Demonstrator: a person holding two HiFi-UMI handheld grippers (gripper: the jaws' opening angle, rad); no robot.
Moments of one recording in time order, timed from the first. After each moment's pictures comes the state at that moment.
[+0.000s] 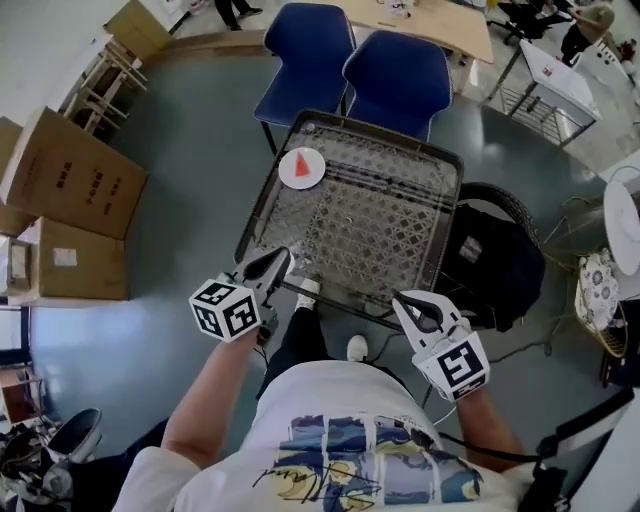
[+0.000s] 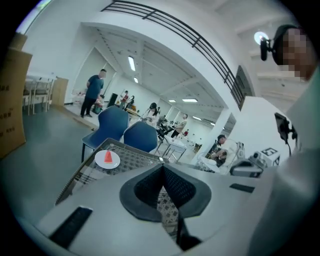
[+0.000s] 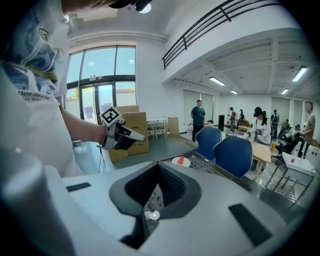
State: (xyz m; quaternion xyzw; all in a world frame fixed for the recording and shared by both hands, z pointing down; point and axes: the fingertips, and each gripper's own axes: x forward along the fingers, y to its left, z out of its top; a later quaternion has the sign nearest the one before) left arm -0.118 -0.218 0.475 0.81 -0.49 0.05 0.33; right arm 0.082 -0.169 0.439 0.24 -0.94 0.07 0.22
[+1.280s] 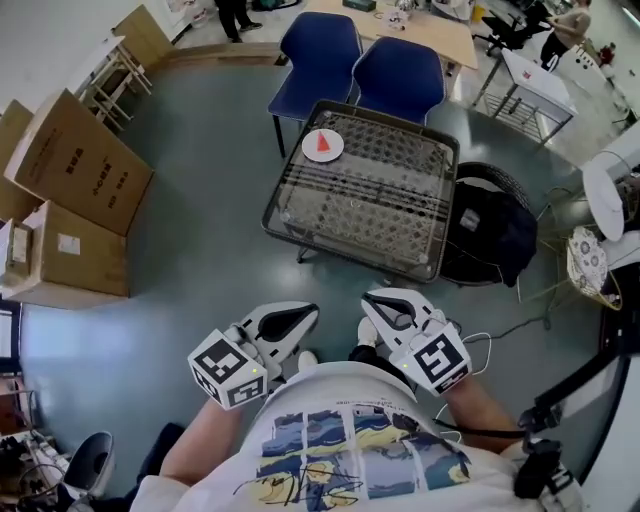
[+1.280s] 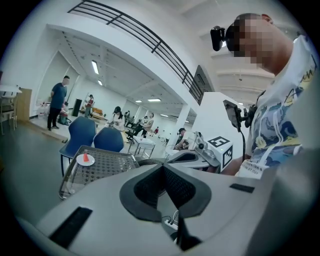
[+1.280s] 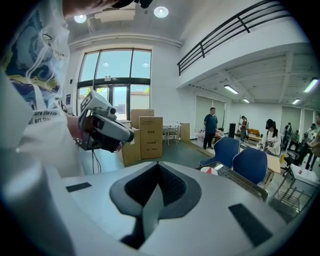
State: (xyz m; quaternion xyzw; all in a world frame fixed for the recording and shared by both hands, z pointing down) left arm -0.098 0.066 0.349 0.91 -0.35 0.06 0.24; right arm -0.034 0.040 0.380 0.19 -0.96 0.02 0.20
